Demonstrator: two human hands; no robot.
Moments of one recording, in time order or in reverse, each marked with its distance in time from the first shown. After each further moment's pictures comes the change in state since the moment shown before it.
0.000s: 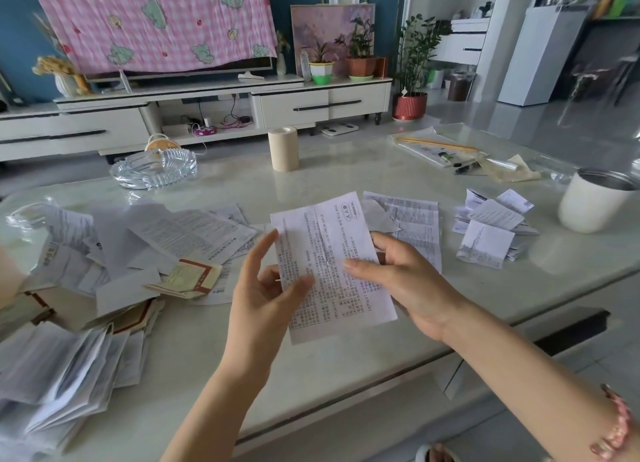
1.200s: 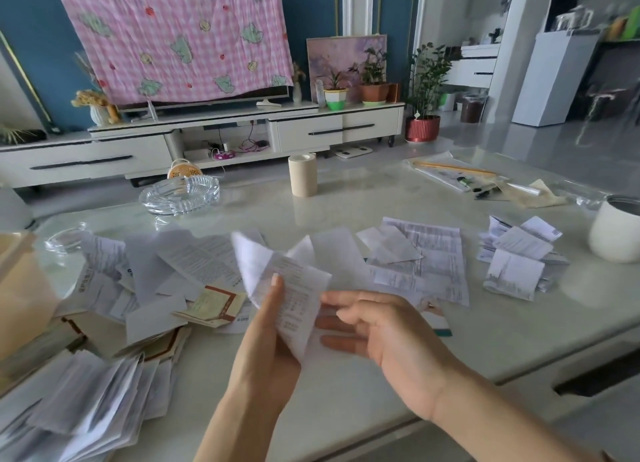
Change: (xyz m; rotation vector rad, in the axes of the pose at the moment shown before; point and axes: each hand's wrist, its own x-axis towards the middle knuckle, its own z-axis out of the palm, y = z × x) left_hand 0.015 0.008 -0.011 -0.585 -0.059 -0.332; right_hand -0.012 -0.011 0.055 0.391 0.018 0.164
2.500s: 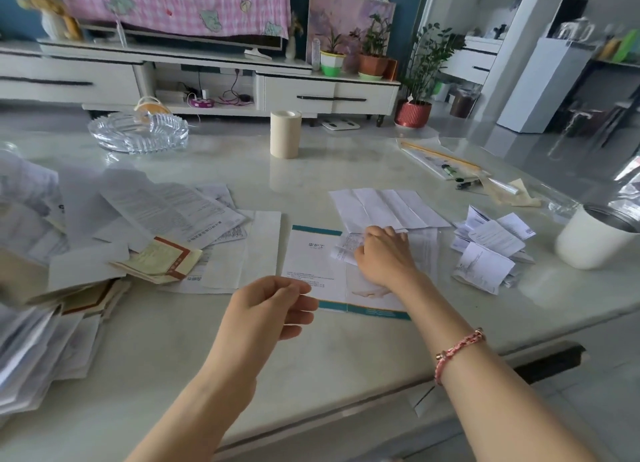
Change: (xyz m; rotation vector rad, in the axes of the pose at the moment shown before) left_hand -0.005 -0.025 0.012 0.661 0.266 -0.006; right_hand 0.134 0.004 -0.109 -1.906 0.249 -0.102
